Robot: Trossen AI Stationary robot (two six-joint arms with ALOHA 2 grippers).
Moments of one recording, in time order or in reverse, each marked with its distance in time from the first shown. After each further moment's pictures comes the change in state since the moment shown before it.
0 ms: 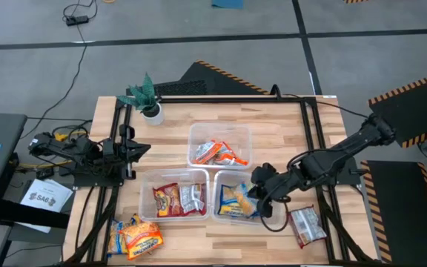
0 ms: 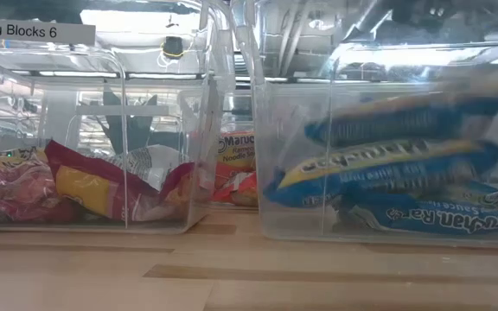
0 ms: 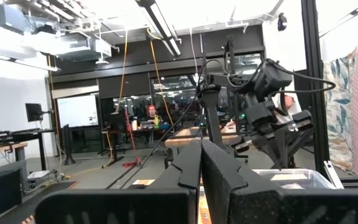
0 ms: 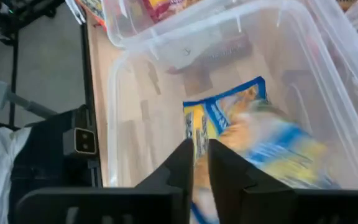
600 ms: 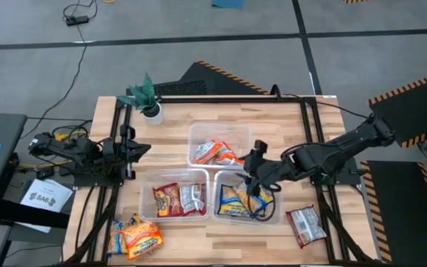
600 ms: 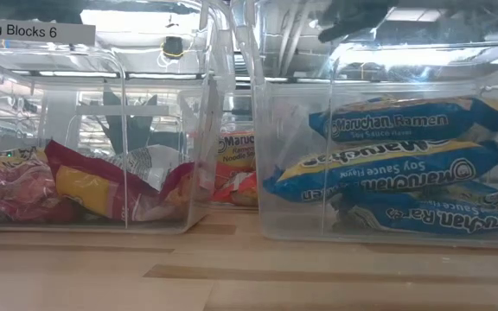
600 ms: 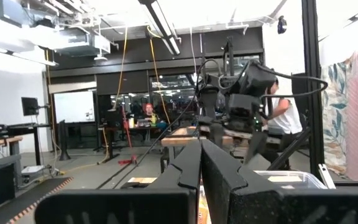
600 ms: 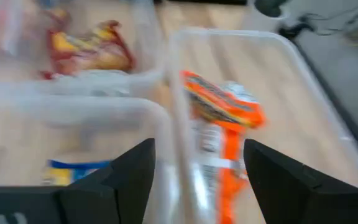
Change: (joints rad) left arm 0.000 0.000 0.000 -0.005 0.001 -0.038; right arm -0.111 0.012 -0.003 0.086 0.340 -0.530
